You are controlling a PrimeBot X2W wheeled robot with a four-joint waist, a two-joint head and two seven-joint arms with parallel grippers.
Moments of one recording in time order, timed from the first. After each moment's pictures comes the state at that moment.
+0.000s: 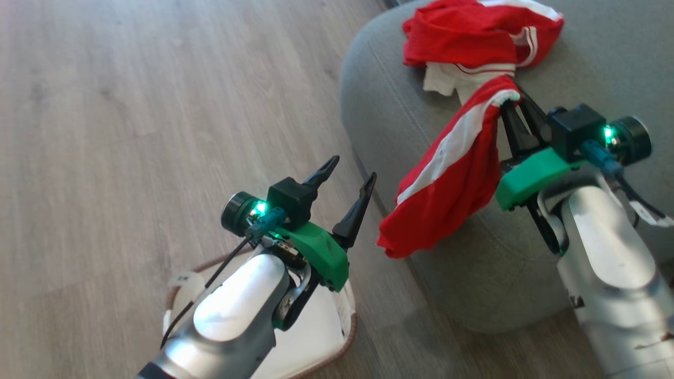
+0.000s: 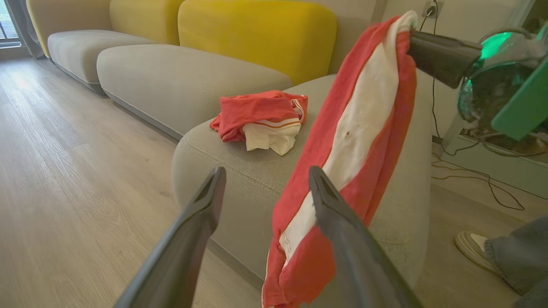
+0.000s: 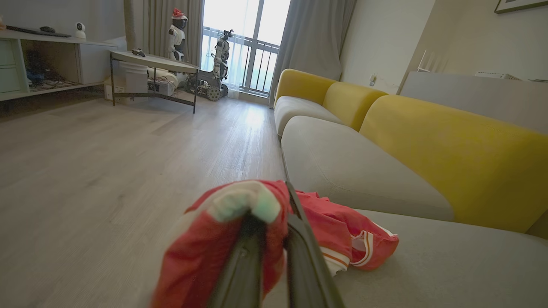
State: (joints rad) left arm -0.57 0.09 -0.84 0.50 -0.53 0.06 -0.24; right arm -0.56 -0.19 0.21 0.48 0.08 0.12 -0.23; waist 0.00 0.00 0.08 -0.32
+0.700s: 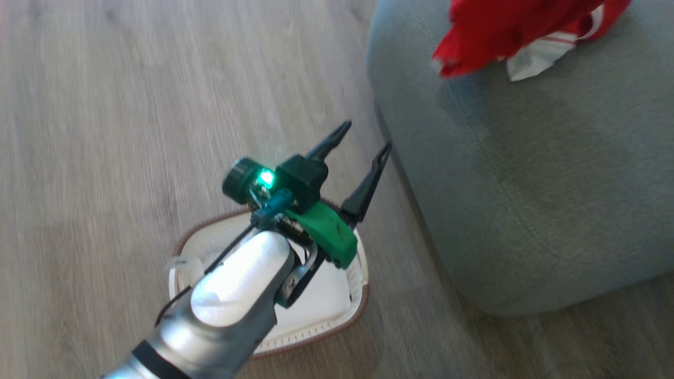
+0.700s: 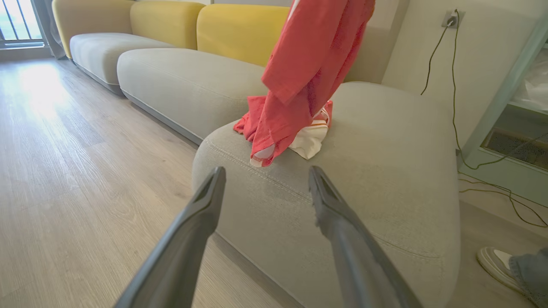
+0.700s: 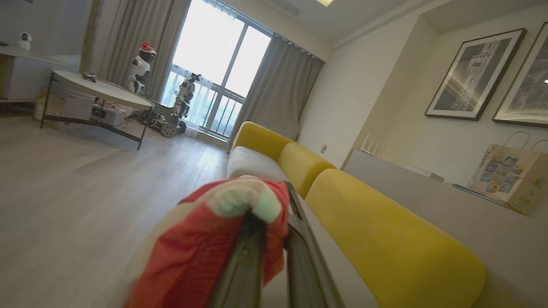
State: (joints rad) left arm -0.63 0.11 -0.86 0.41 -0.47 0.09 -0.24; right arm -1.22 -0.39 0.26 0.70 0.15 0.12 -0.17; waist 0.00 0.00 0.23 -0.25
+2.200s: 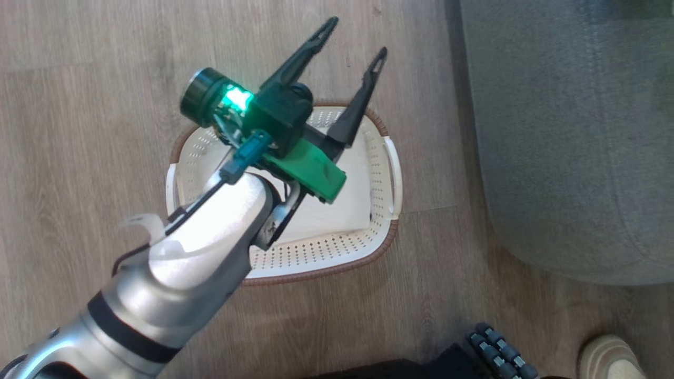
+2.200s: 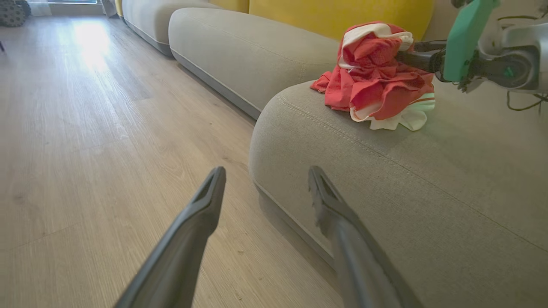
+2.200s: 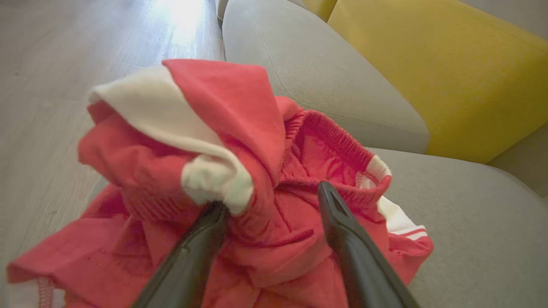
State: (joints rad) left arm -0.80 0.21 -0.84 0.20 -0.40 0.17 -0.17; right arm -1.26 -0.35 -0.30 1.12 -0.24 0.12 -0.25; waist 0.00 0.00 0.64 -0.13
